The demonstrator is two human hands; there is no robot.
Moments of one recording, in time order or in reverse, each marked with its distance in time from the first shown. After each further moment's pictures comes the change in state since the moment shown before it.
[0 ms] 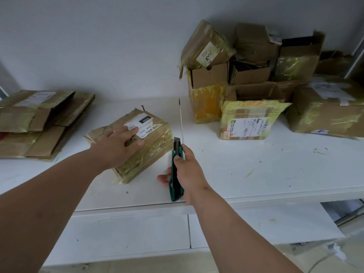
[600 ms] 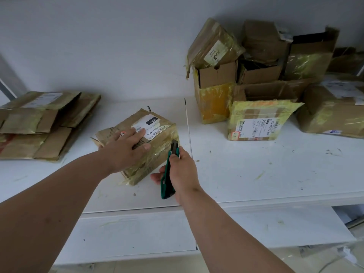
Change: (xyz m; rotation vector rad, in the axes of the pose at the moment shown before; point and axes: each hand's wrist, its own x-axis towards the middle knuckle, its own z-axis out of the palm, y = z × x) left_hand 0.004 -0.008 0.001 0.095 -0.101 0.025; right_hand 0.002 0.003 0.032 0.020 -0.011 -0.096
